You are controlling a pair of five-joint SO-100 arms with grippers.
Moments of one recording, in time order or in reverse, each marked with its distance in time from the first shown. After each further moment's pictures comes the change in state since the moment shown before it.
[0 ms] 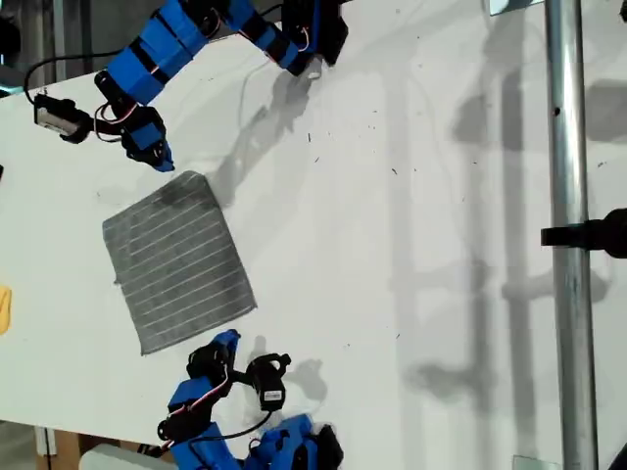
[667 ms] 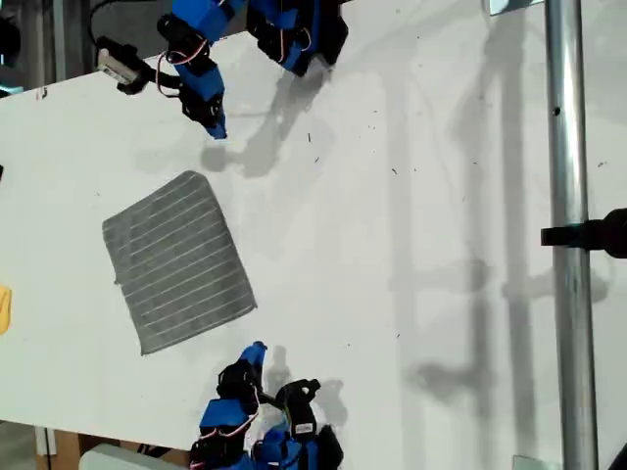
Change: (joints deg) arm 0 8.9 25.7 25.7 -6.2 -6.9; arm 1 -8.5 50.0 50.4 -1.1 12.8
